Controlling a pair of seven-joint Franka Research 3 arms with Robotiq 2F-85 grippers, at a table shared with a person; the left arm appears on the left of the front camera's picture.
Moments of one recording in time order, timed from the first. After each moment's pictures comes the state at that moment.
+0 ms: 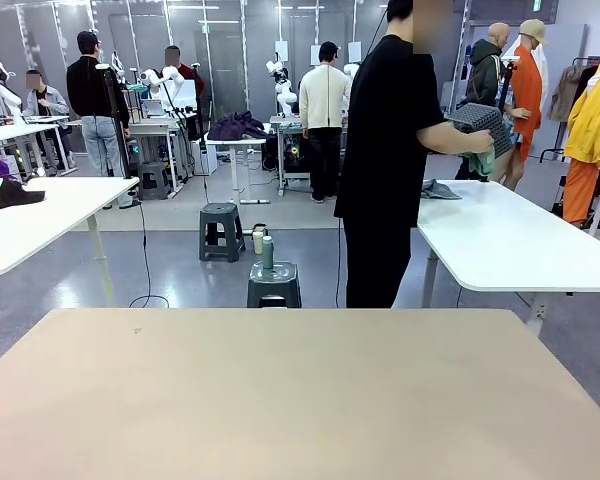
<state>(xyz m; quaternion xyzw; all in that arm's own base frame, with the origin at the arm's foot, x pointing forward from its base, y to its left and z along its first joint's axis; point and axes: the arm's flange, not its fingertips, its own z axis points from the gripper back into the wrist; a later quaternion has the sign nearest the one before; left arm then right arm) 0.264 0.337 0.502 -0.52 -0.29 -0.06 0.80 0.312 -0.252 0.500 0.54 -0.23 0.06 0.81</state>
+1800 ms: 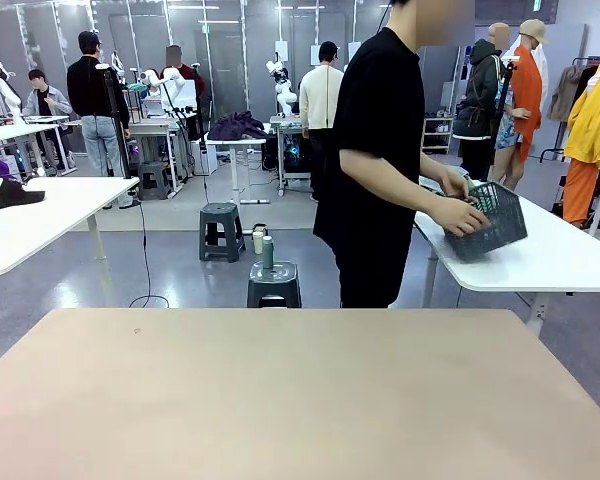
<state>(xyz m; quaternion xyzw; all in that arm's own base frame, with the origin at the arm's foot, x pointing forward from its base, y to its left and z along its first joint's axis) 0.264 0.337 0.502 -0.52 -0.29 -0.06 0.80 0.312 -0.252 0.500 0.54 -0.23 0.06 0.81</state>
